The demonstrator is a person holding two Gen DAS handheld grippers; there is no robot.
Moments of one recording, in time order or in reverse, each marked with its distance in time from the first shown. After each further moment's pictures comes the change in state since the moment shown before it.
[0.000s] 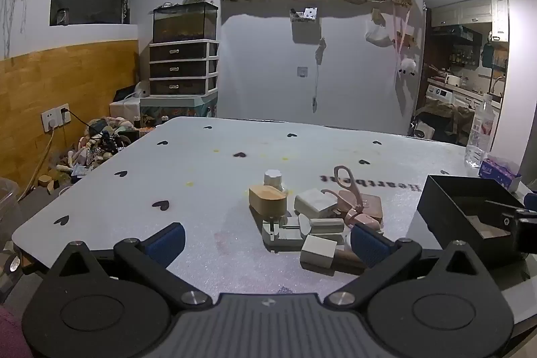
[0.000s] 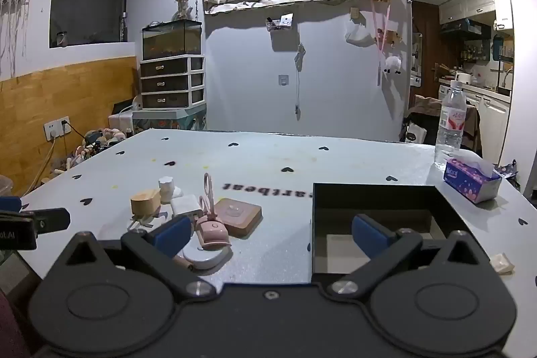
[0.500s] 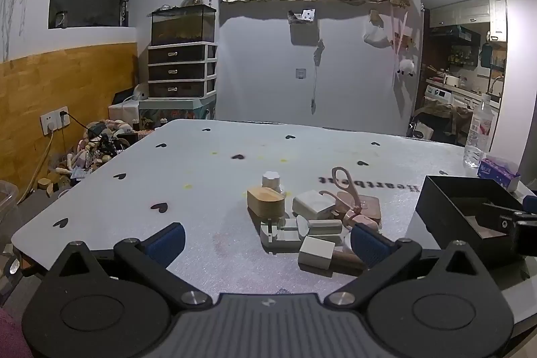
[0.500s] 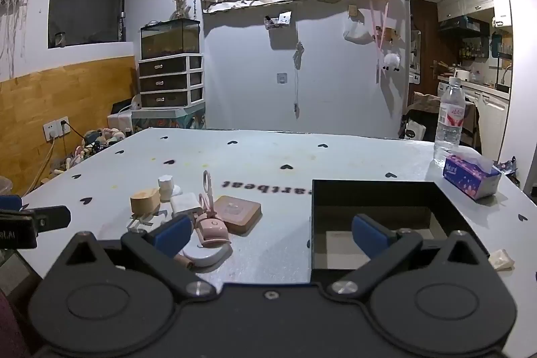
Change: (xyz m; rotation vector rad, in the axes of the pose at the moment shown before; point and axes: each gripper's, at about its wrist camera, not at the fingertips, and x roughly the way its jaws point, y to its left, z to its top) left arm 0.000 0.000 0.000 0.002 -0.006 -0.003; right arm 0.000 -0.001 0.000 0.006 0.001 0.004
